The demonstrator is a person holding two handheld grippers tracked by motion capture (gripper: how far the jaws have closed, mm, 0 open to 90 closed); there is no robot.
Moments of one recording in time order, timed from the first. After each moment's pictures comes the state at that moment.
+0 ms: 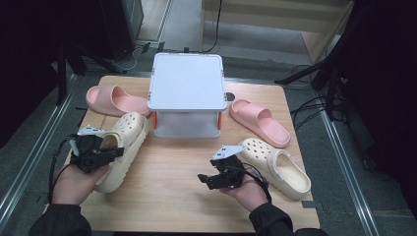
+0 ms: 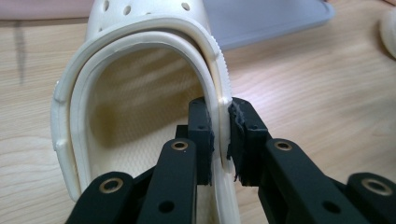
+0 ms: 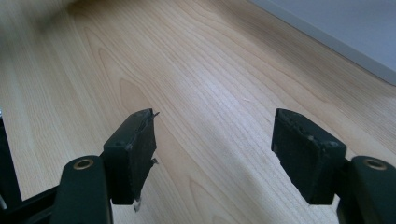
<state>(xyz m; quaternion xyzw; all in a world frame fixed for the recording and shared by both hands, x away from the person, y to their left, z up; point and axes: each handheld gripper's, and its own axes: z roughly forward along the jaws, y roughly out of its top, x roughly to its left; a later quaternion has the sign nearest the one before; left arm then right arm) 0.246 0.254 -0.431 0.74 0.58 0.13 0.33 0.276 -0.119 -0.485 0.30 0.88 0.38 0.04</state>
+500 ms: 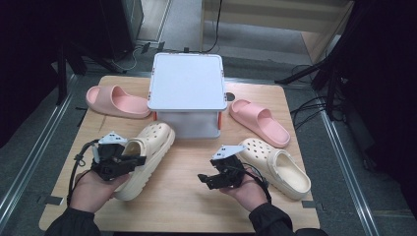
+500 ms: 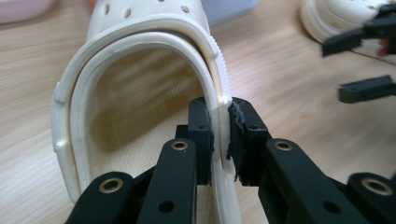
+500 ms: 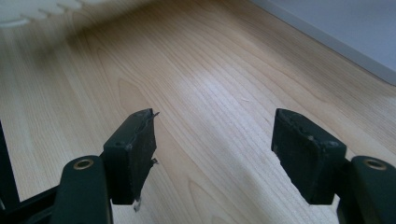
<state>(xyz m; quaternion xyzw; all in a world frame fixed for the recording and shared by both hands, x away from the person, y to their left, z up) 0.237 0.200 -0.433 0.78 0.51 0.08 0.37 0.276 -0.118 -0.486 0.30 0.88 0.37 0.05</state>
